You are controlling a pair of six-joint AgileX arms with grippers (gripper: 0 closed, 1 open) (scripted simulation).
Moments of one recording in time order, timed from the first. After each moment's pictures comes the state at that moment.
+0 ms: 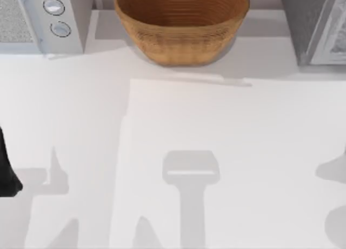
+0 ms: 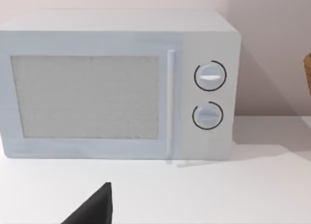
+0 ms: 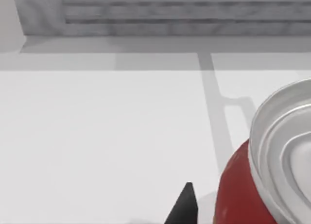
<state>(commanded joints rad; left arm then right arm) 0.00 0.00 0.00 0.00 0.00 0.00 -0.30 2.09 0.31 1.48 -0.26 -0.07</state>
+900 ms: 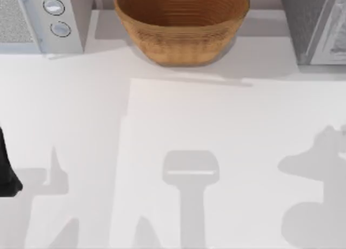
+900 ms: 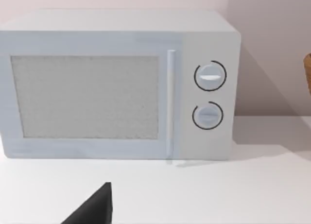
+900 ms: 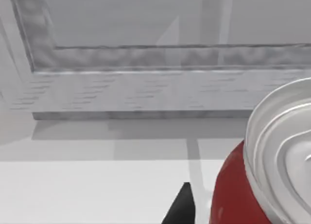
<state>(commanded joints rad) 0.00 0.00 0.00 0.00 0.00 0.00 -0.31 1.61 0.42 0.87 -0.27 -0.07</state>
